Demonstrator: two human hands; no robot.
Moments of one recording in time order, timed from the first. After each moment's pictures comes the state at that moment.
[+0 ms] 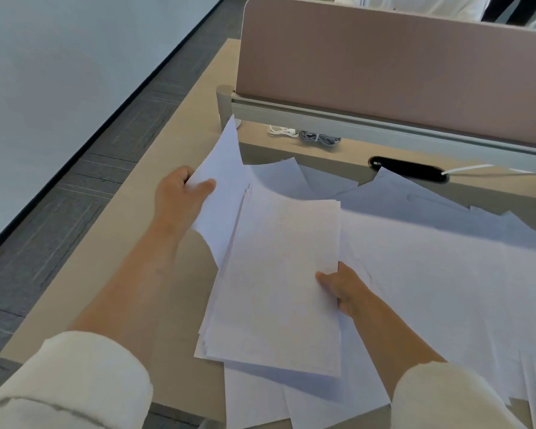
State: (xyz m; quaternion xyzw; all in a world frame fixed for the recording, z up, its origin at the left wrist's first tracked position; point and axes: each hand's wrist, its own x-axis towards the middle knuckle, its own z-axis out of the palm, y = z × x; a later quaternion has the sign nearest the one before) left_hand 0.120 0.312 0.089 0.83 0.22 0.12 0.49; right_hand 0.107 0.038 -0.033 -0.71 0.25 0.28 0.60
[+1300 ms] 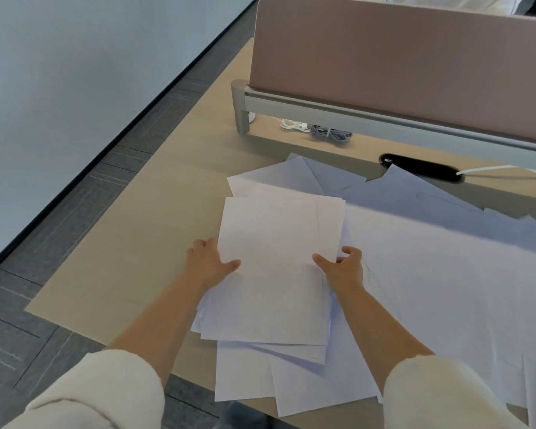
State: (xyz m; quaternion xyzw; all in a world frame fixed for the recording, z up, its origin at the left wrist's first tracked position) left_hand 0.044 0.270 -0.003 0.93 0.25 -0.18 0.21; right_hand 0.096 0.030 -0.022 -0.79 0.22 0.16 0.55
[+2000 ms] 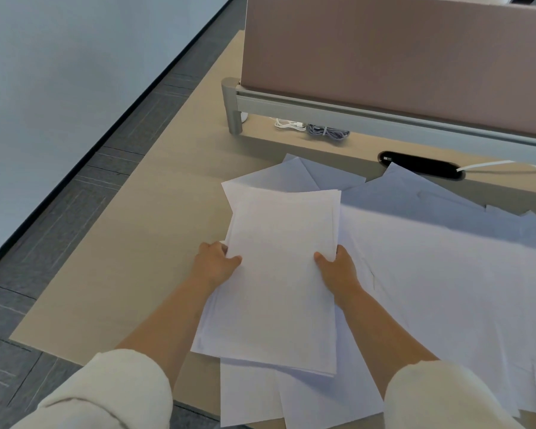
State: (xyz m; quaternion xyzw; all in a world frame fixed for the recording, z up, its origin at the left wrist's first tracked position) left_hand 0.082 0.275 -0.025 0.89 0.29 -0.16 0.32; right_hand 0.112 0.049 -0.023 -0.80 0.18 0.18 0.54
